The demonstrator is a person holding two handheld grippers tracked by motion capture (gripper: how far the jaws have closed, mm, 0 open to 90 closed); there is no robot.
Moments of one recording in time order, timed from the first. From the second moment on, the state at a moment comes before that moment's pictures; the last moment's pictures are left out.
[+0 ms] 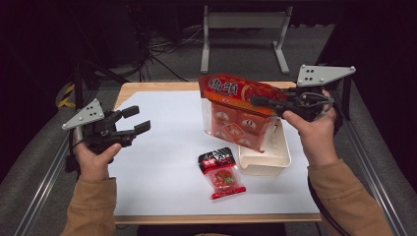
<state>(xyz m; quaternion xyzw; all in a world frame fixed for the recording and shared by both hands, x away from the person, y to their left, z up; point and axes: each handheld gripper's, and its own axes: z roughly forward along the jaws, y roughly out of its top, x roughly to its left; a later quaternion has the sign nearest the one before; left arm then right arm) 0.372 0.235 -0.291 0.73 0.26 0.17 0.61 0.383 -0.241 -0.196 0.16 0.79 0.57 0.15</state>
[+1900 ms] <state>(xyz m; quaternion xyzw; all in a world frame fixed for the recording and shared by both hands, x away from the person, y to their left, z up) 0.379 0.228 -0.301 0.75 0.26 0.16 0.59 0.393 -0.301 -0.242 0.30 0.76 0.54 0.22</state>
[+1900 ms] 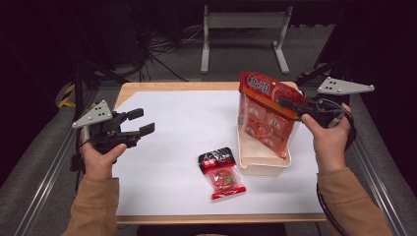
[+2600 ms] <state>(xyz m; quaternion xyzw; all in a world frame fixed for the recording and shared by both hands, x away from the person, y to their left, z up) 0.383 0.223 -0.305 0.75 0.26 0.15 0.58 0.396 -0.305 -0.268 0.31 0.75 0.54 0.21</state>
